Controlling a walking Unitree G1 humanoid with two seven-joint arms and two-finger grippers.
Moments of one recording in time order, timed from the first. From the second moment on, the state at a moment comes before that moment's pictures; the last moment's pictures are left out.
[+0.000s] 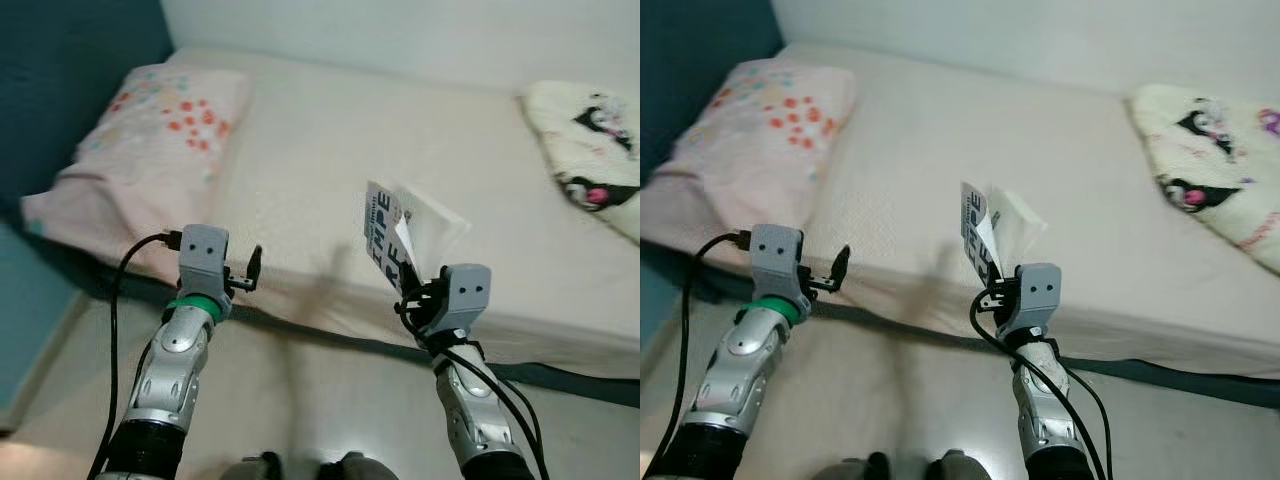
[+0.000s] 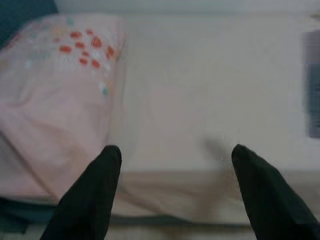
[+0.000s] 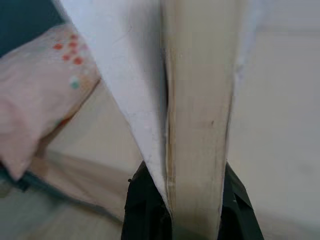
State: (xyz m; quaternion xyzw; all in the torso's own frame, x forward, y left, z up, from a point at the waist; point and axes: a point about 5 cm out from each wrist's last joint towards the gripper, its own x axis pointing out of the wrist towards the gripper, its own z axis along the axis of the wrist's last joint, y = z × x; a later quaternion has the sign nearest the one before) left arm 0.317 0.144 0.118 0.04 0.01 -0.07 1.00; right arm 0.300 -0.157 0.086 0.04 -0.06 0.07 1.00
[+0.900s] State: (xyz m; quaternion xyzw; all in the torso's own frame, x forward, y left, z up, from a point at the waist) left arm 0.316 0.141 0.121 0.06 -0.01 -0.09 0.99; right arm 0.302 -0.154 0.090 0.04 -0.07 0.07 0.99
